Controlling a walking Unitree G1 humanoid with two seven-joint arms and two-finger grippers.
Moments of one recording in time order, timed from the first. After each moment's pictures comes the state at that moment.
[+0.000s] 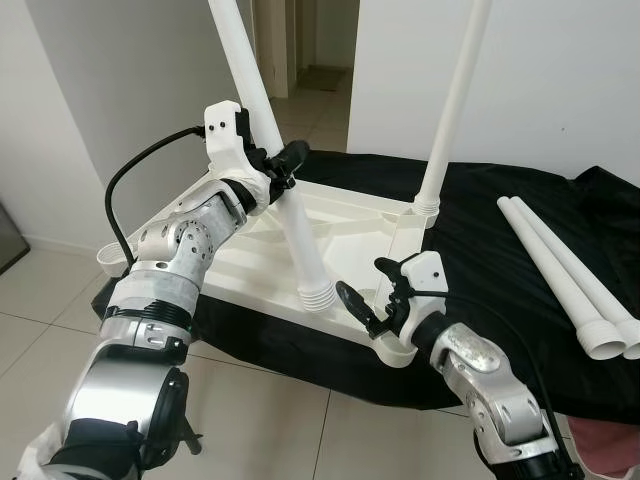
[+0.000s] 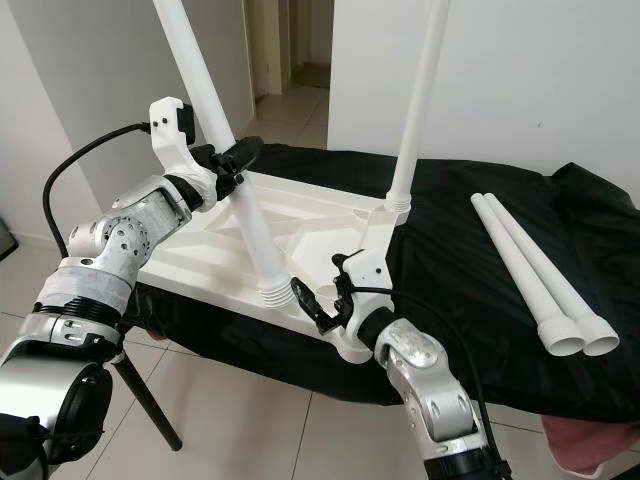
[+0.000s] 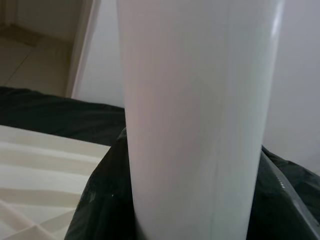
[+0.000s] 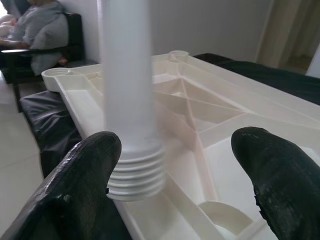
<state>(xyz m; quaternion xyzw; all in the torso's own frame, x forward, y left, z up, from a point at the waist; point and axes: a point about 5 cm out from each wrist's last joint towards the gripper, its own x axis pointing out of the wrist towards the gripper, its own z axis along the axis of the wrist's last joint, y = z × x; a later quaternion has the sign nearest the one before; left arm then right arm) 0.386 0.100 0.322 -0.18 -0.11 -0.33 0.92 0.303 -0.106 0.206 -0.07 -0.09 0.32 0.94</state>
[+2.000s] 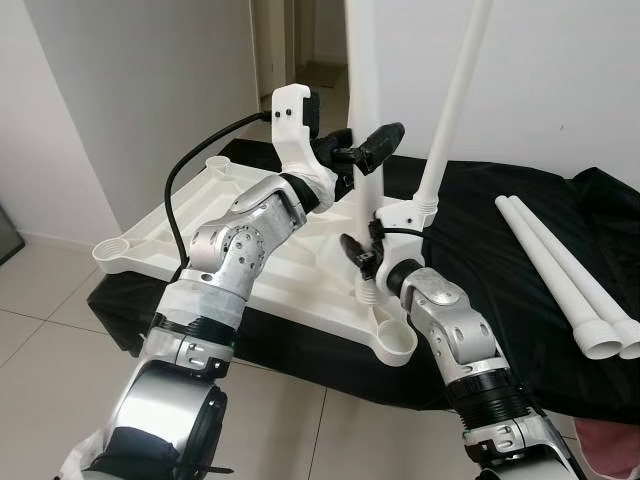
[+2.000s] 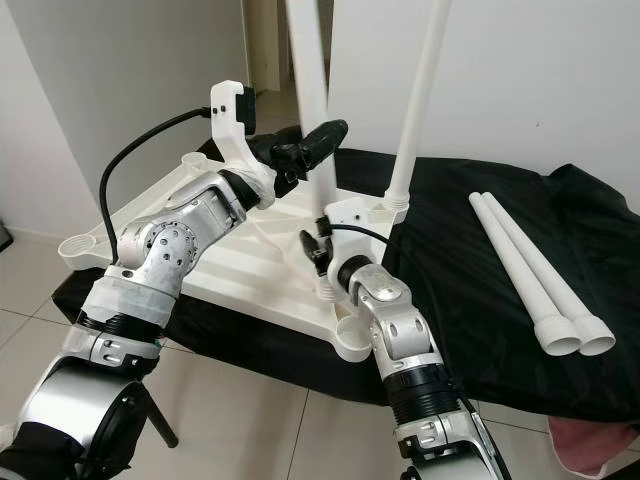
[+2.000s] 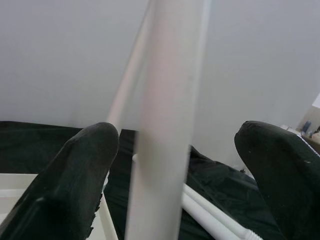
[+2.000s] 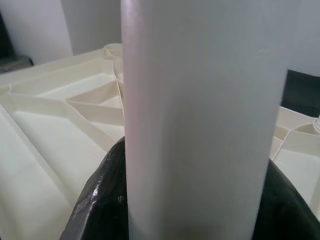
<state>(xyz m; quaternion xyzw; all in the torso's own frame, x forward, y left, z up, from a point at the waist) 0.353 0.044 0.339 -0.21 -0.14 -0.43 0.87 0.362 -0.103 0.227 -0.04 -0.06 0.17 0.98</state>
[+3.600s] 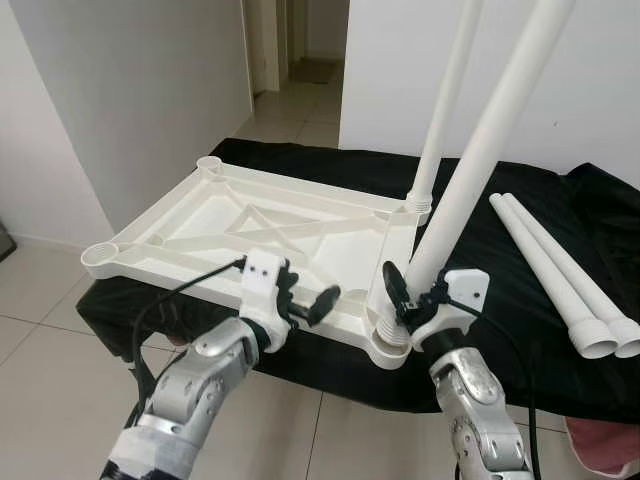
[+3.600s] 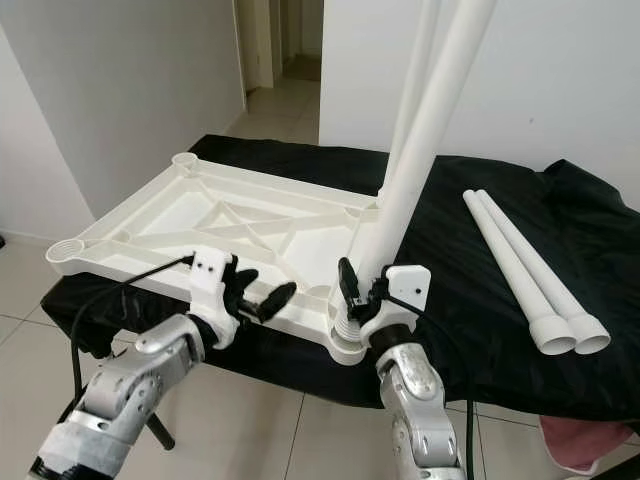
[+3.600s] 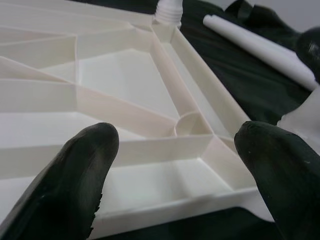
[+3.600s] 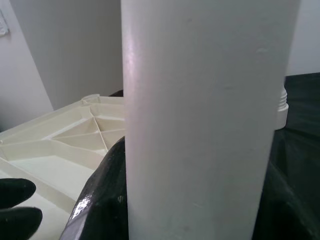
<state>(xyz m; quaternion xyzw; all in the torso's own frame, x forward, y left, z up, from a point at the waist) 0.309 0.080 0.175 -0.06 0.01 -0.35 0.93 0.293 -0.135 0.182 0.06 -0.18 0.12 0.97</state>
